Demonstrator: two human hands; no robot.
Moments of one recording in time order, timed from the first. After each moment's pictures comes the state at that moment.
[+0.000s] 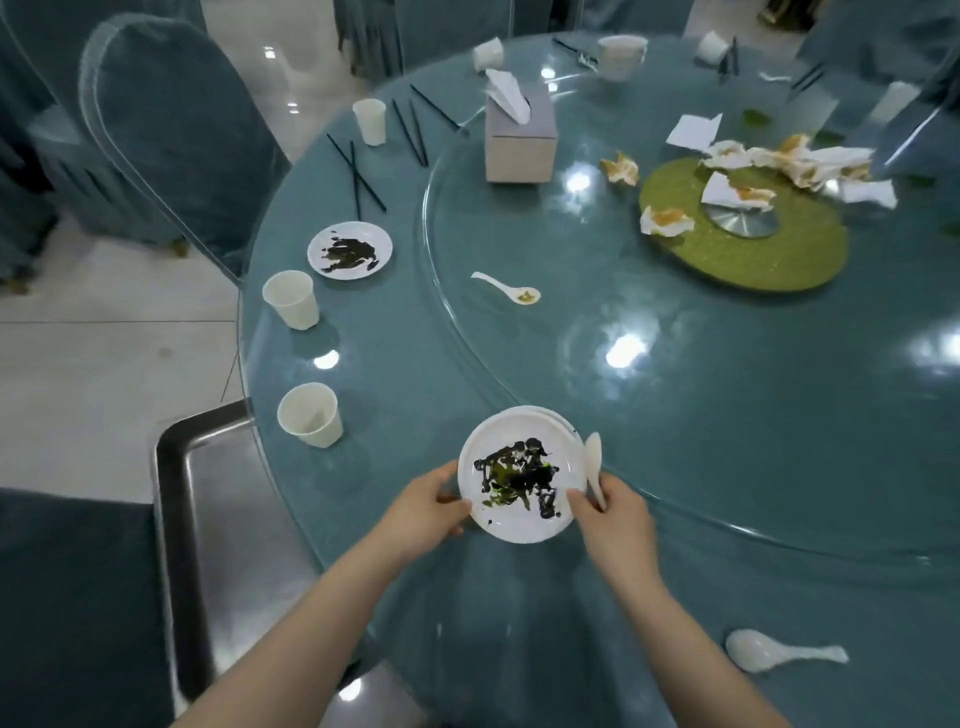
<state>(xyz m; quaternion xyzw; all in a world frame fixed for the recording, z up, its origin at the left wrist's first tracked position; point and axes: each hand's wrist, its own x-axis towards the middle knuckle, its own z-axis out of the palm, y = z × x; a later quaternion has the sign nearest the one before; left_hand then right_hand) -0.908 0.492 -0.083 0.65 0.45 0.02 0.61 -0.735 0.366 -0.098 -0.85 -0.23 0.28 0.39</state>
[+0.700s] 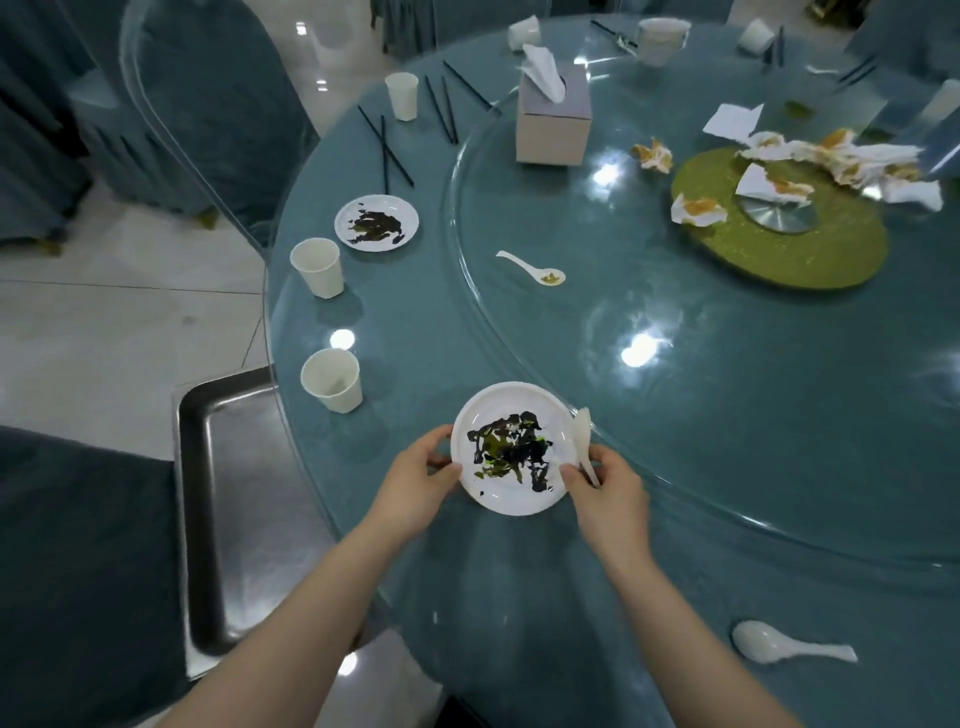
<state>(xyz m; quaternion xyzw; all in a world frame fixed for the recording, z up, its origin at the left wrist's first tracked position) -0.924 0.483 -0.090 0.64 0.51 0.14 0.55 -0.747 0.374 -0.102 -0.83 -0.24 0.28 0.41</state>
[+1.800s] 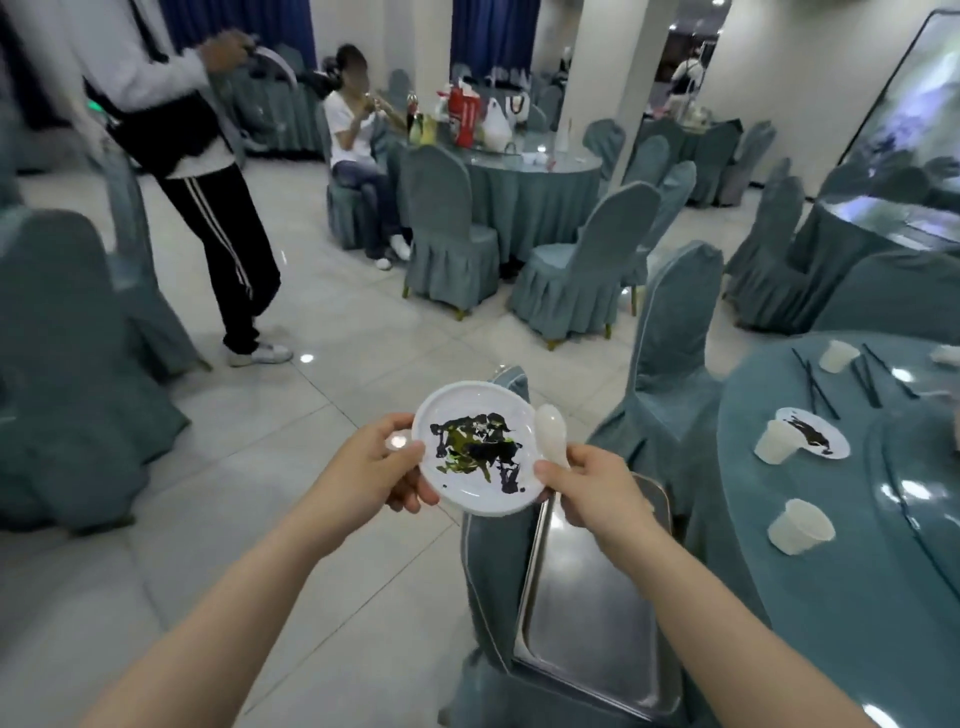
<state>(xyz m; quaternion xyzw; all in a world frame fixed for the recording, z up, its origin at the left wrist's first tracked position) -1.511 0.364 0.076 0.49 0.60 0.45 0.46 -1.276 0.428 0.066 -0.51 -0.57 0.55 0.34</state>
